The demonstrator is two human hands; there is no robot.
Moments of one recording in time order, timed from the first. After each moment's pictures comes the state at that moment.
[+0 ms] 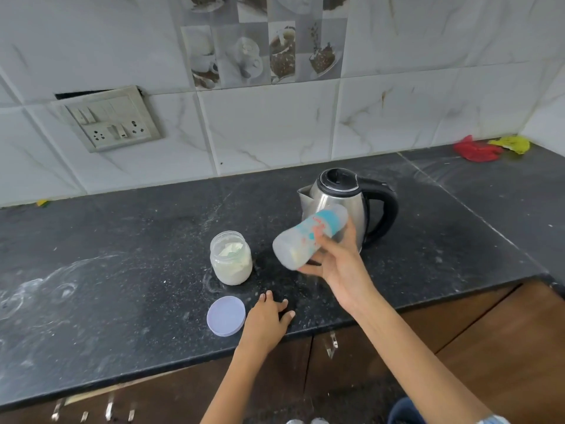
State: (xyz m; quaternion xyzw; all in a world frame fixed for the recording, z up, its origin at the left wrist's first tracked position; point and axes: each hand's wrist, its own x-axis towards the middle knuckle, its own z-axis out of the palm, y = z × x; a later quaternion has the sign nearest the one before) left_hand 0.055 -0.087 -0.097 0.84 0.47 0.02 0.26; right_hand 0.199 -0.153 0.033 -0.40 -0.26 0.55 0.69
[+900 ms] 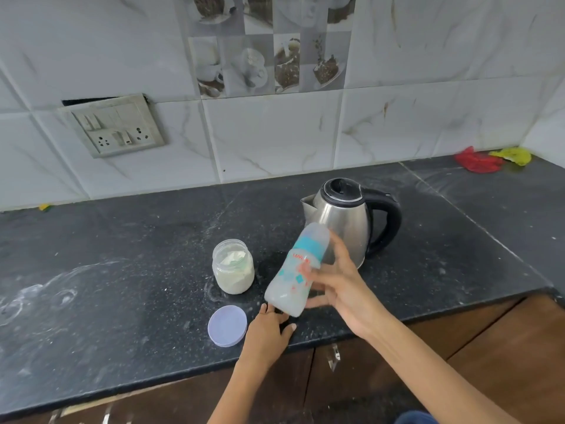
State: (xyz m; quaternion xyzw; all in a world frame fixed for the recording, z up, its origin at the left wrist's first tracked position) left_hand 0.055 -0.092 -0.091 0.83 0.47 0.05 0.29; right_hand 0.201 -0.156 0.039 -0.48 -0.30 0.55 0.62
